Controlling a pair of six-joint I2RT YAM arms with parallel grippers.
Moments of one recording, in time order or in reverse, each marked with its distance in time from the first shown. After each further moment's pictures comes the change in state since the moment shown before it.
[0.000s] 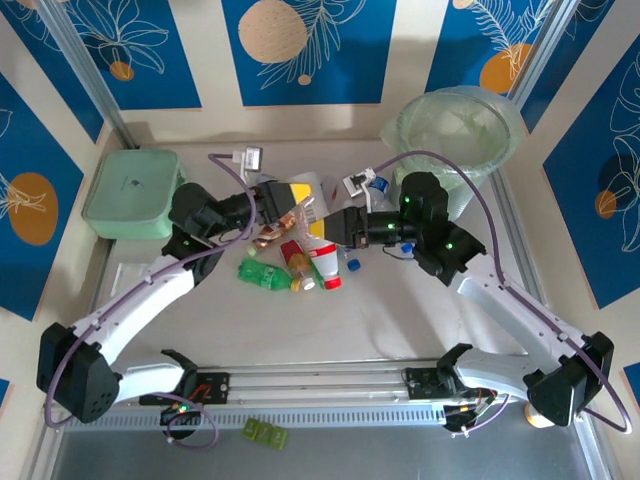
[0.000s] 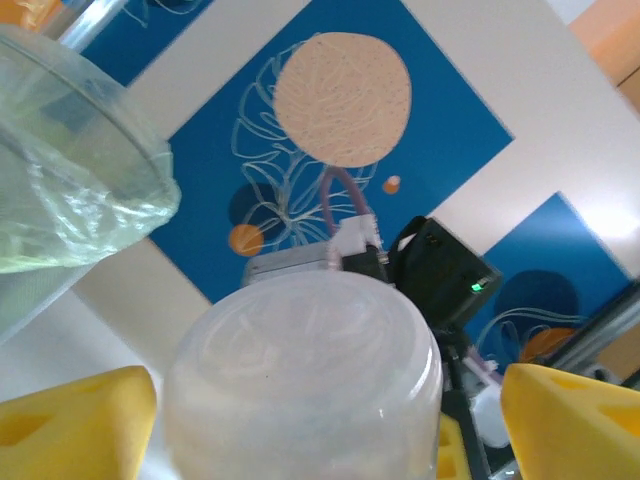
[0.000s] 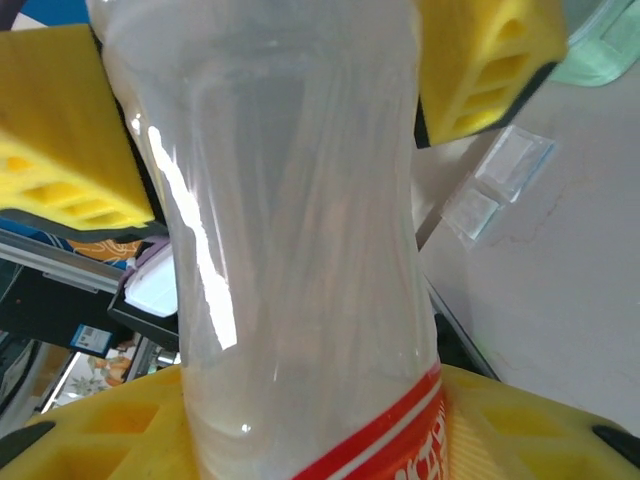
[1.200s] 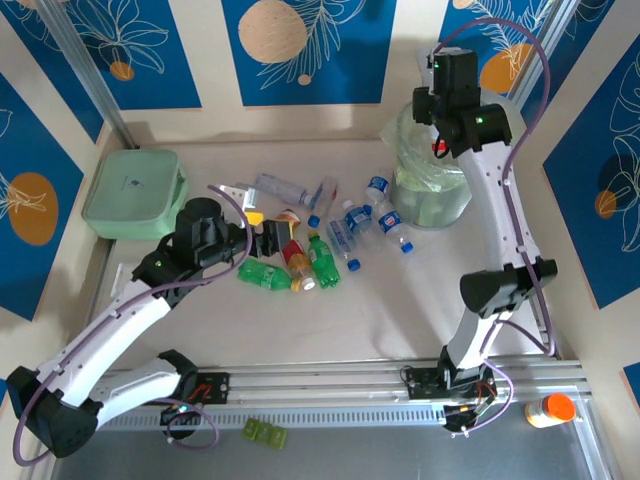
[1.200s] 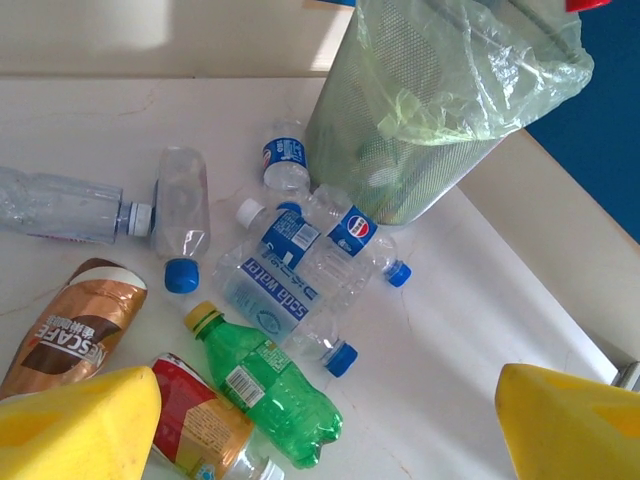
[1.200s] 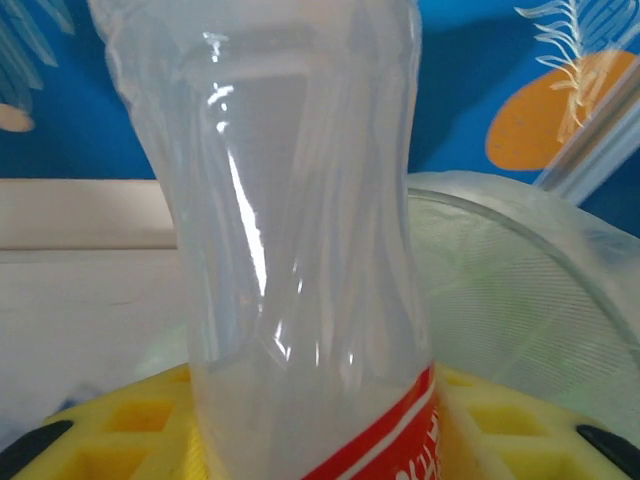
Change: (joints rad) left arm -0.057 -0.166 0.010 -0.843 -0.560 0.649; right arm -0.422 0.710 1.183 -0.819 1.190 -0.858
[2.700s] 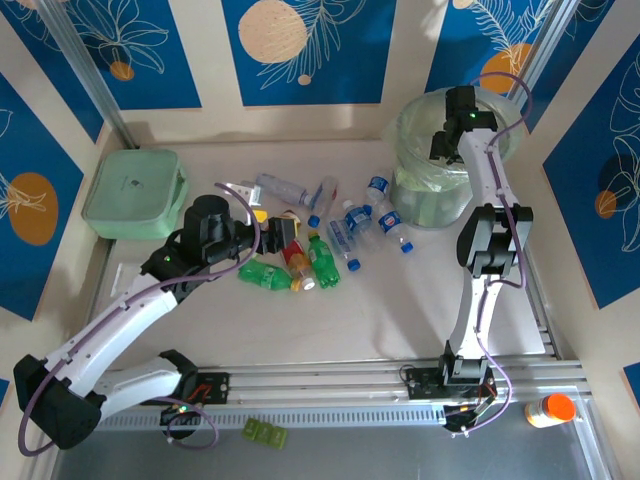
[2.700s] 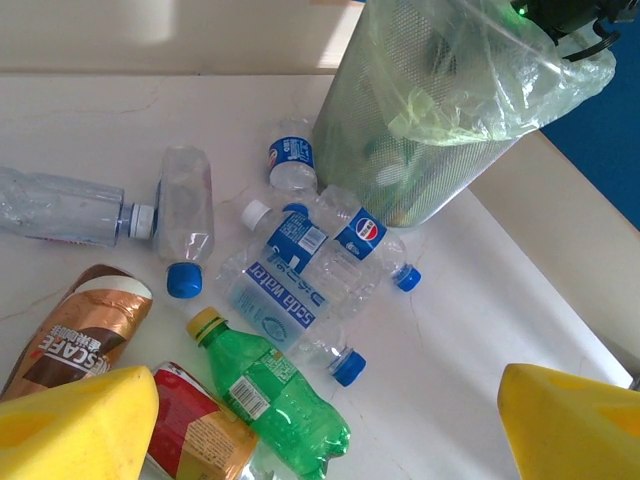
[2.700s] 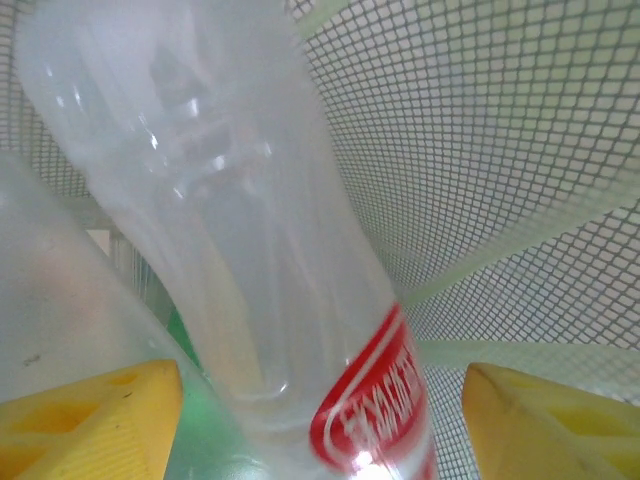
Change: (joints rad) left arm -0.008 0.047 -0.001 0.034 -0.022 0.000; right arm -0.221 0.333 -0.084 -0.087 -0.033 0.111
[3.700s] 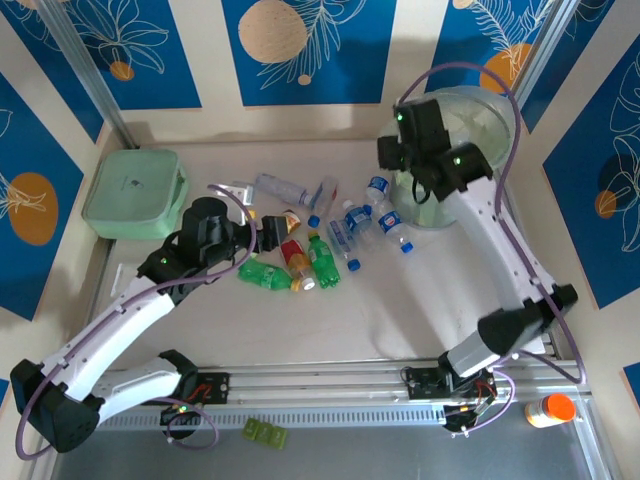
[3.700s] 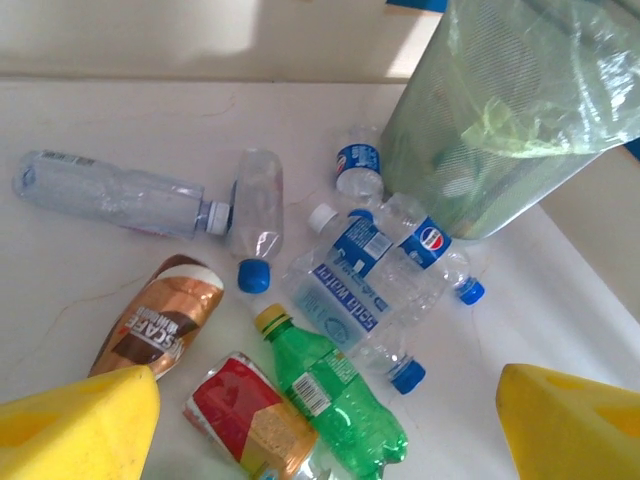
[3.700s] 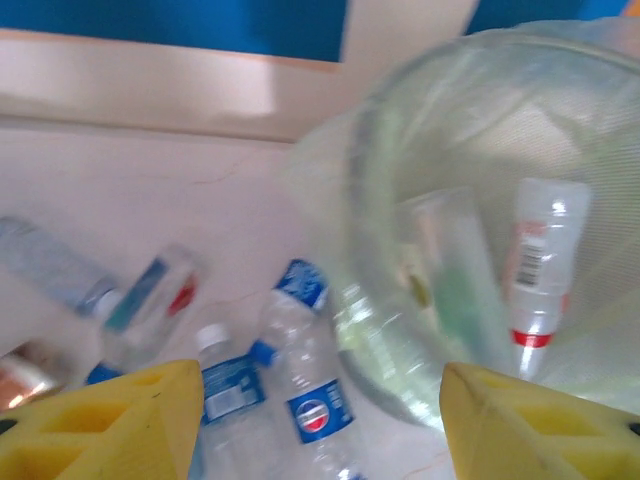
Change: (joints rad) left arm 0.000 -0.021 0.000 -0.070 -0.150 0.000; right arm 0.494 -0.639 -0.373 0.094 0.076 0.007
